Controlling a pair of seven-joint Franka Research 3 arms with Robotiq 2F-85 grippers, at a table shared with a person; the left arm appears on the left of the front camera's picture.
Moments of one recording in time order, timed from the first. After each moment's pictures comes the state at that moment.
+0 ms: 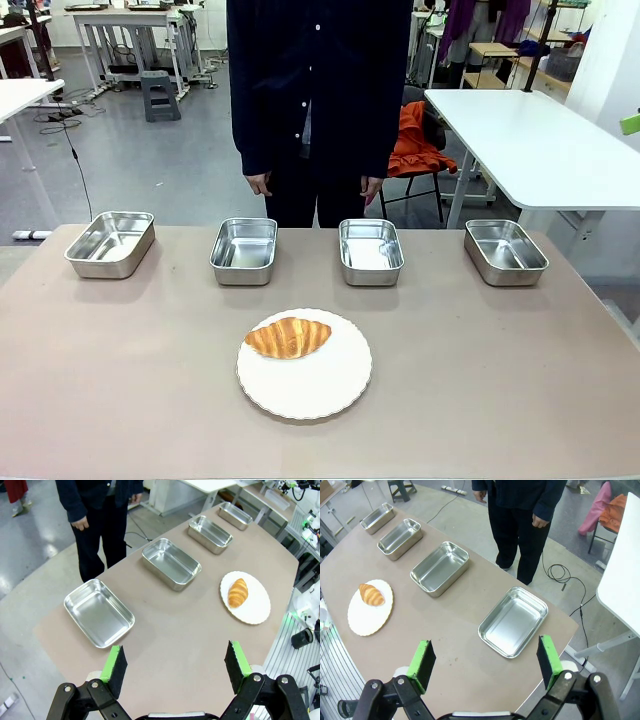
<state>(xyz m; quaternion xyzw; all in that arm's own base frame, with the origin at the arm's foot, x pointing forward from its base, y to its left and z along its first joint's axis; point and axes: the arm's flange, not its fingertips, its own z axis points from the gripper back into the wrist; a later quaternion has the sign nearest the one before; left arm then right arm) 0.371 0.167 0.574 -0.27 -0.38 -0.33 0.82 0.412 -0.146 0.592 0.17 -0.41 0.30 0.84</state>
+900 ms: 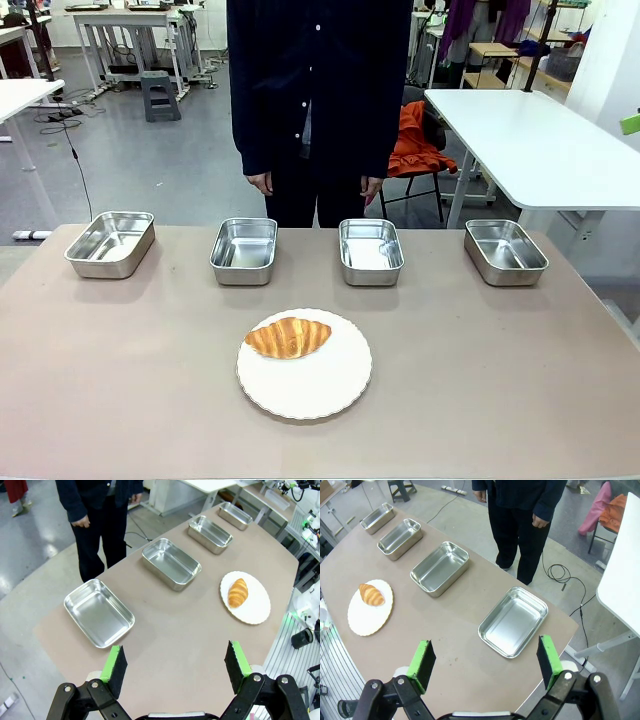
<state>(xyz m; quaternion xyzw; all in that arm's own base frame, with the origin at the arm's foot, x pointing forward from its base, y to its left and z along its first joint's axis) 0.371 0.167 0.574 -0.27 -0.38 -0.33 0.82 0.412 -0.146 0.592 0.17 -0.41 0.30 0.84</state>
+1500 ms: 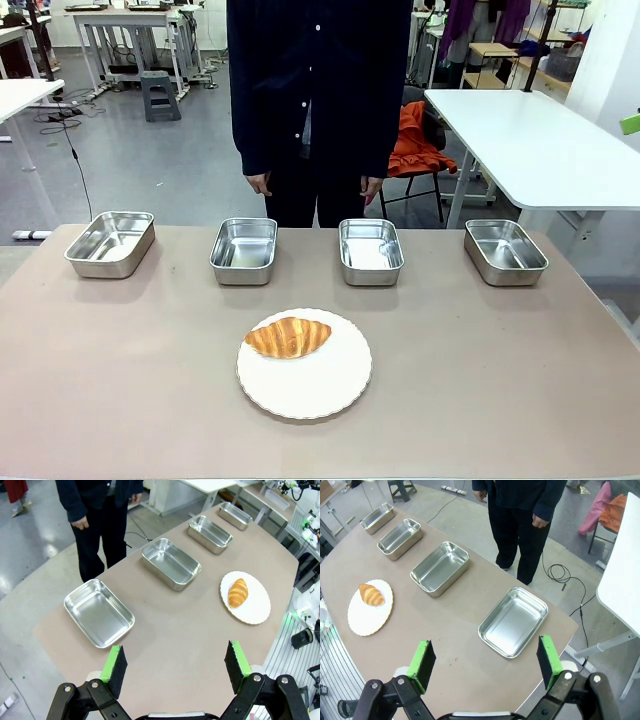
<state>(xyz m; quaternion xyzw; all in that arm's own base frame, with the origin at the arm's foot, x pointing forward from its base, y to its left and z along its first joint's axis) 0.371 0.167 0.574 -0.27 -0.38 -0.33 0.82 0.412 -0.146 0.592 0.17 -0.41 0.30 0.84</state>
